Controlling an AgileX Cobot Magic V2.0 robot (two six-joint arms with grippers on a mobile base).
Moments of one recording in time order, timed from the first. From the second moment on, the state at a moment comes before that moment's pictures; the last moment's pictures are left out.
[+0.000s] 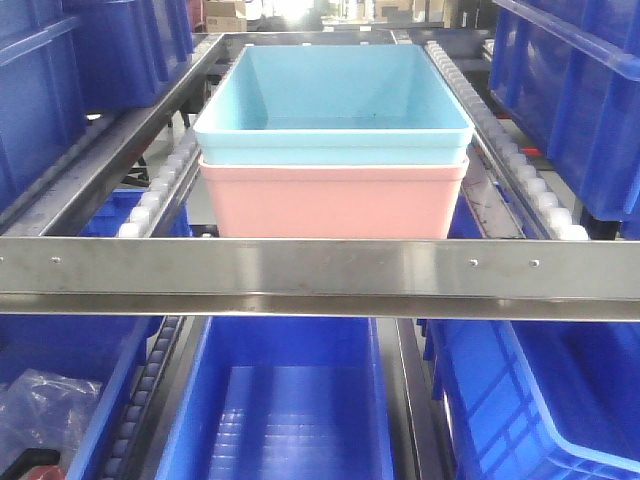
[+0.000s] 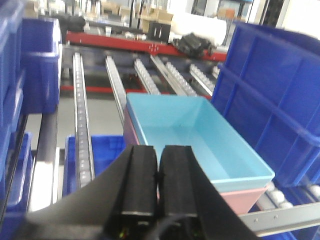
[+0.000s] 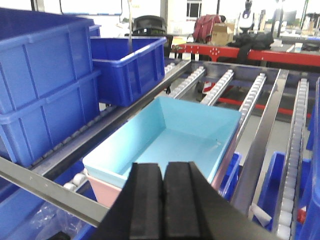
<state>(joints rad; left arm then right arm) -0.45 0.45 -0.47 0.44 0.01 -0.58 0.55 0.48 -0.53 -0.49 0.03 0.50</state>
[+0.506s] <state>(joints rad) -0.45 0.45 -0.47 0.44 0.00 -0.58 0.55 0.47 -0.53 -0.49 0.03 0.50</state>
